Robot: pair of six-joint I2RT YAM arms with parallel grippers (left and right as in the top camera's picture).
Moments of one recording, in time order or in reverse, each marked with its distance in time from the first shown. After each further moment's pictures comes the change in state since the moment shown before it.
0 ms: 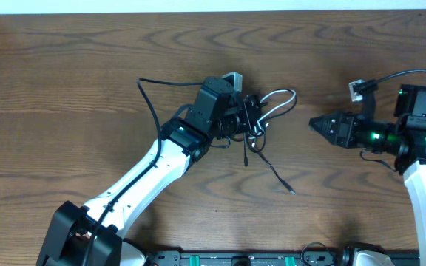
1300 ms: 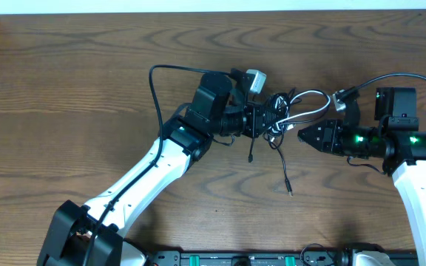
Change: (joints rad) left arm 0.000 0.004 0.000 0.181 0.309 0.251; right arm 0.113 0.000 0.000 -0.074 0.090 0.155
